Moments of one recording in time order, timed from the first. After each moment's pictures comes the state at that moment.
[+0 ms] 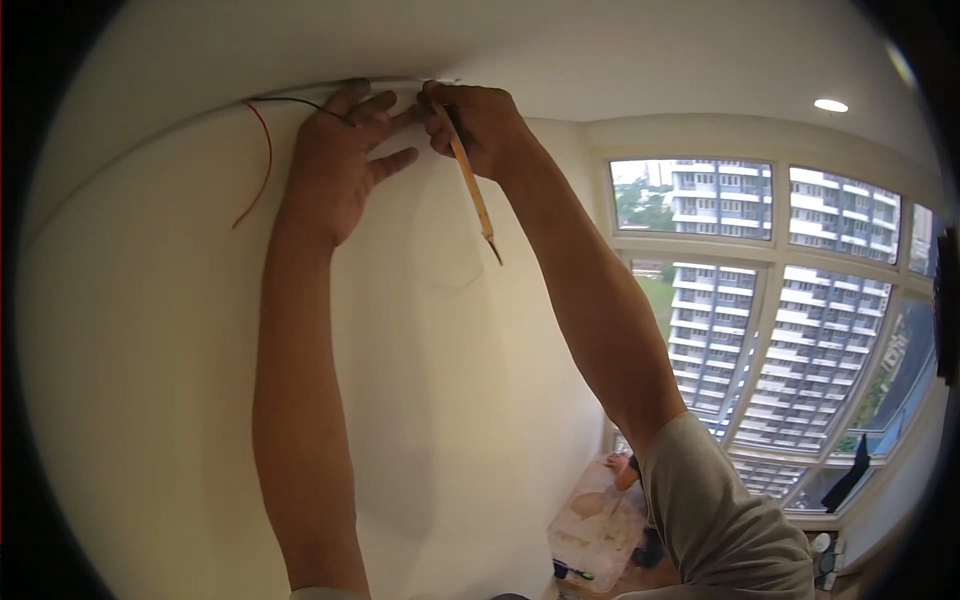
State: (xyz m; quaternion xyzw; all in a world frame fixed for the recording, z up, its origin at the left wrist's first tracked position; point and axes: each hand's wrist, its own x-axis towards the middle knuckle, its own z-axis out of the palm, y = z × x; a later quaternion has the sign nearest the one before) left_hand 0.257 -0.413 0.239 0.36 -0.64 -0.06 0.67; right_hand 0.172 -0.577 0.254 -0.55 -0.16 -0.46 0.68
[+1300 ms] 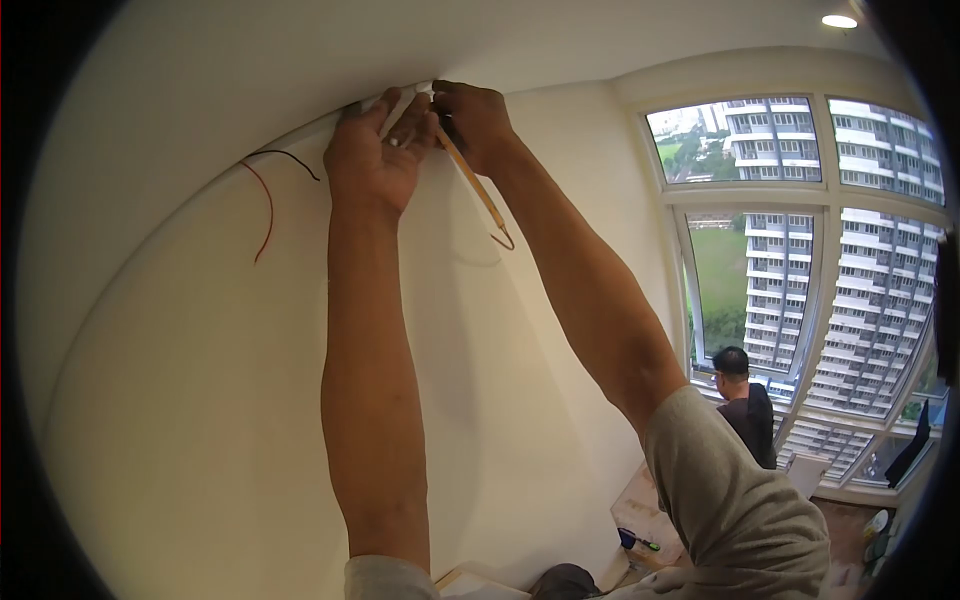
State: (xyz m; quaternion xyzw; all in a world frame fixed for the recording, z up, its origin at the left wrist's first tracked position) left_hand 0.213 -0.442 0.254 0.24 -0.51 -0.20 0.80; right_hand 0.223 -0.637 0.243 -0.56 -0.22 -0.61 0.51
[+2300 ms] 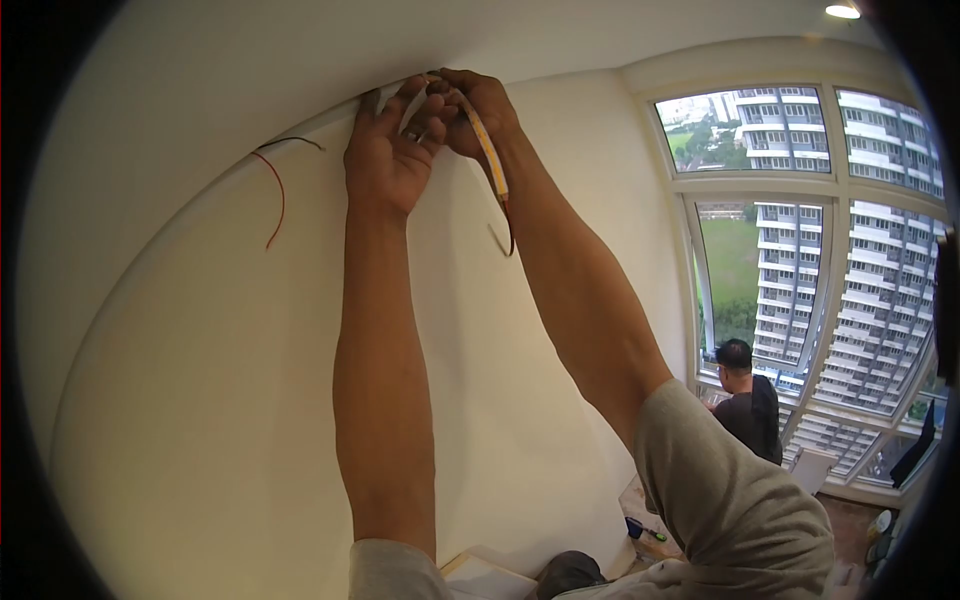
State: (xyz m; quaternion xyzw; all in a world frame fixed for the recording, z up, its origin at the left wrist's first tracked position) left_hand 0.238 -0.444 0.247 0.21 -0.60 -0.23 0.74; right_hand 0.182 -0.578 0.249 -0.30 -0.30 -0.36 0.83
